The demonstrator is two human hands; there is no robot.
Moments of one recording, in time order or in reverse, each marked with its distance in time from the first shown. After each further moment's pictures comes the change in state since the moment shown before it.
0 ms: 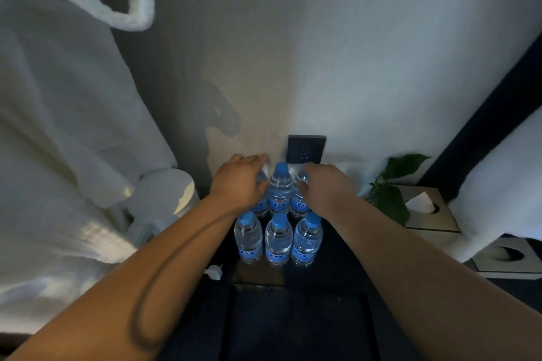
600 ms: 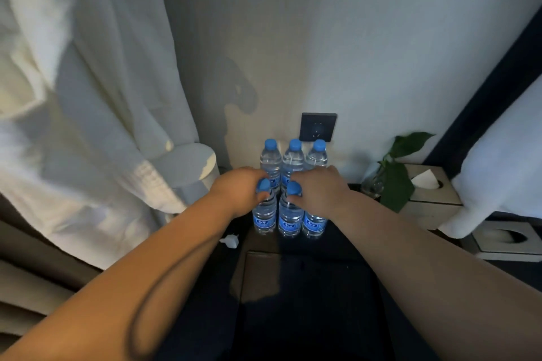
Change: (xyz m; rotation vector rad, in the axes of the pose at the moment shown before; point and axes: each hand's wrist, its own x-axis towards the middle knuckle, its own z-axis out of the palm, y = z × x) left_hand -0.082 -0.007 -0.004 -0.048 -0.205 -0.044; right_hand -0.059 -0.033 0.019 -0.105 -0.071 -0.325
